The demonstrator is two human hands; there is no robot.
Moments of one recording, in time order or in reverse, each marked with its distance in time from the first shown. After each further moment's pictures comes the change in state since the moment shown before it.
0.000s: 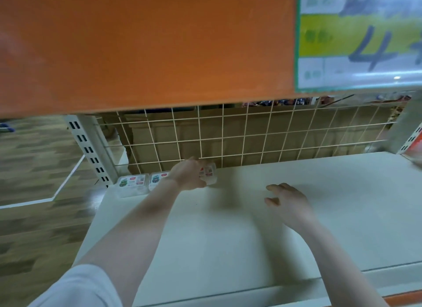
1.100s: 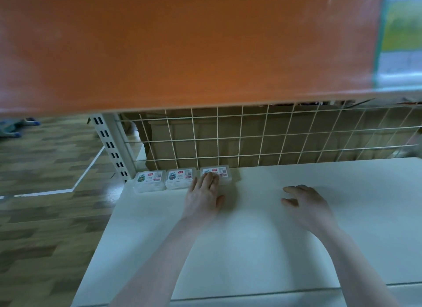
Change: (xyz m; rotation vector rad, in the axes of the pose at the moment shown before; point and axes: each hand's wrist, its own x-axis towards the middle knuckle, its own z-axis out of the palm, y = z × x) left_hand -0.055 0.011 0.055 0.080 0.223 -0.049; right_hand 0.008 0.001 0.009 0.056 0.044 0.050
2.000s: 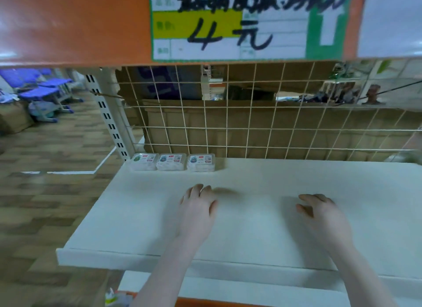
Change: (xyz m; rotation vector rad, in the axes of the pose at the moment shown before) left_hand -0.068 0.086 -0.001 -0.207 0.184 -0.283; right_hand -0.039 0.083 -0.034 0.026 0.111 -0.088
